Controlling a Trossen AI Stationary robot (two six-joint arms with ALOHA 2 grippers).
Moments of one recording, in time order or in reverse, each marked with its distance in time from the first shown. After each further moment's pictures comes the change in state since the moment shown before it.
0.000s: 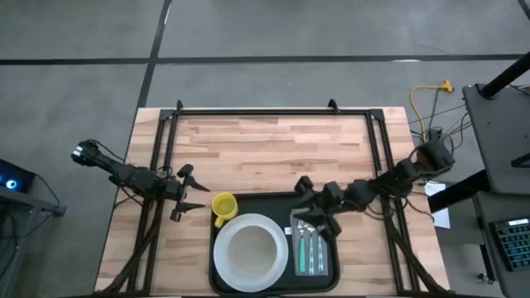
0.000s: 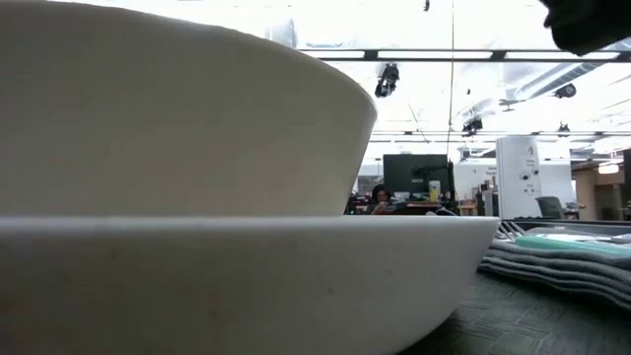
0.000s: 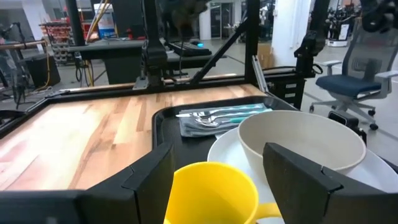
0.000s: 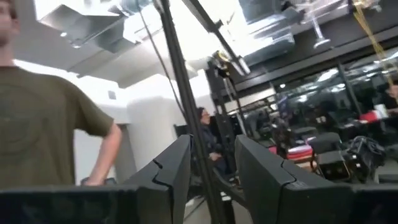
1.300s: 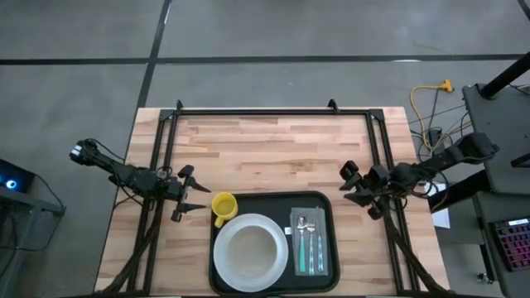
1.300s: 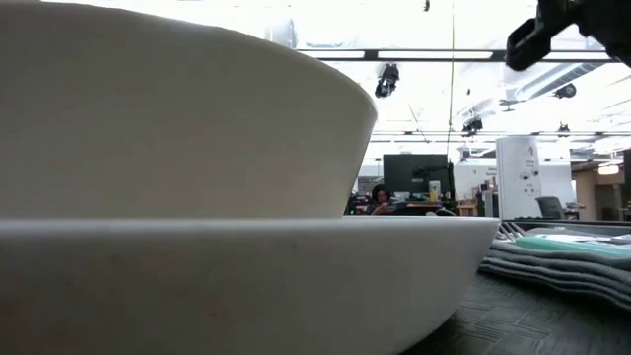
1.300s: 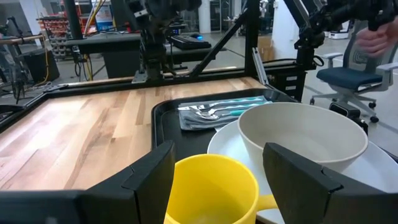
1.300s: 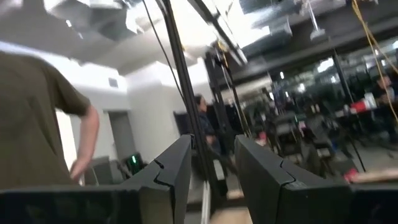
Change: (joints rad) left arm 0.000 0.030 0.000 0.000 0.002 0.000; right arm -0.054 -0.784 -0.628 -0.219 -0.065 0.018
